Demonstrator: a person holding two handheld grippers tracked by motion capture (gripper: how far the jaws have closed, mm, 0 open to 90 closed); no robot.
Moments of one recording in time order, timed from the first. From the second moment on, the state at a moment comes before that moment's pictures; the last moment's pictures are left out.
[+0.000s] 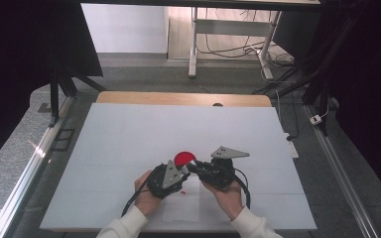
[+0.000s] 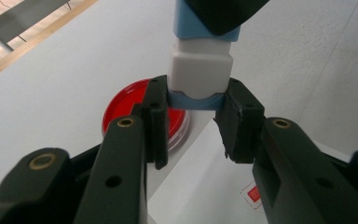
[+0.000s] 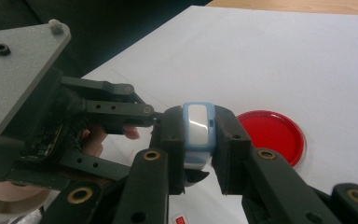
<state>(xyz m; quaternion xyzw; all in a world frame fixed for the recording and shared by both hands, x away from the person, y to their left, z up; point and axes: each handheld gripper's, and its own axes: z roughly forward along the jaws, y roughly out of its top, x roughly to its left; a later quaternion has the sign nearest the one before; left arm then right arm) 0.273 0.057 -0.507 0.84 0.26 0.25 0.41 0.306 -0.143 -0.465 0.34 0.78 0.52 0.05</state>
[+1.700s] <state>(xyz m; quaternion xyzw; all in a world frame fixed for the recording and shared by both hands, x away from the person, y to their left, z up) 0.257 0.143 -0.504 0.81 0.36 0.16 0.43 0.313 -0.158 -0.455 0.28 0.80 0.52 0.12</state>
